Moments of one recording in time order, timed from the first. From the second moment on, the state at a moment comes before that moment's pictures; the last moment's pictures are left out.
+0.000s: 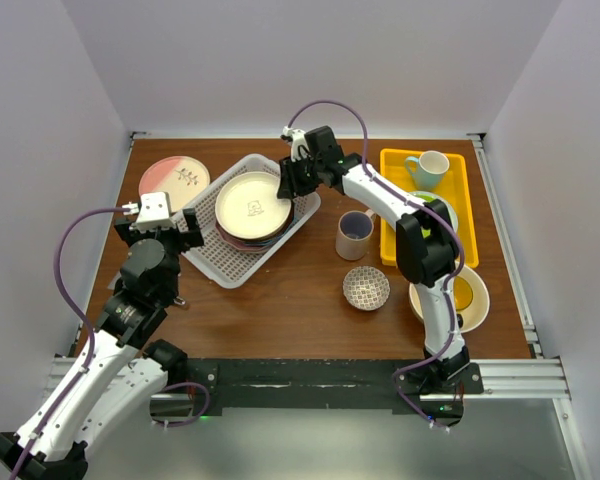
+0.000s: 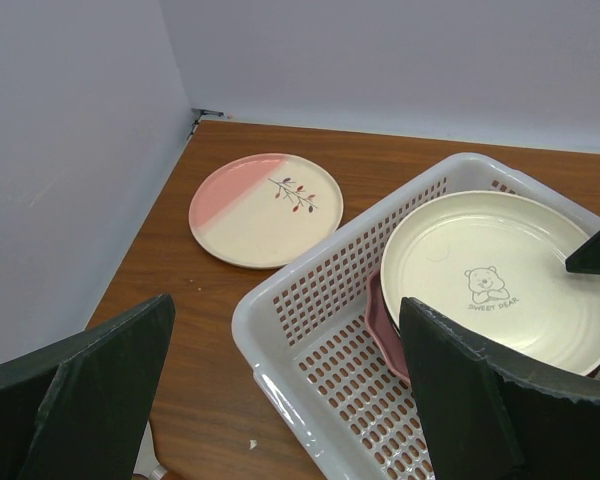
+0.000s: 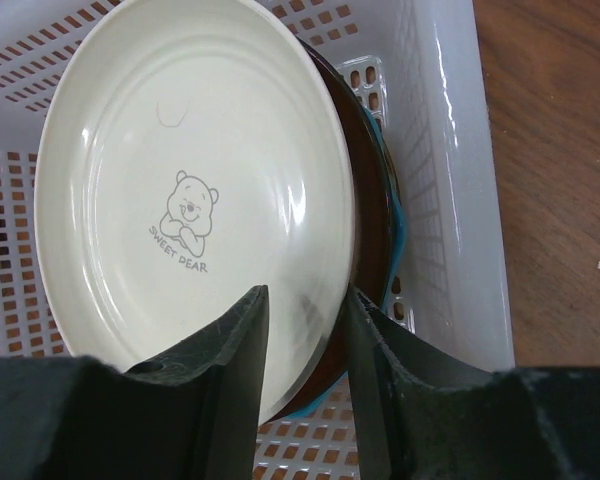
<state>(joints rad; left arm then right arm) -0.48 0.58 0.68 -0.17 -0.70 -0.03 0.55 2.19 1.89 -0.42 -0.37 0.17</state>
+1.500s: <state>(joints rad) -0.46 0.60 0.67 -0.17 -0.67 -0.04 0.44 1.59 1.49 -0.37 -0.62 -0.12</state>
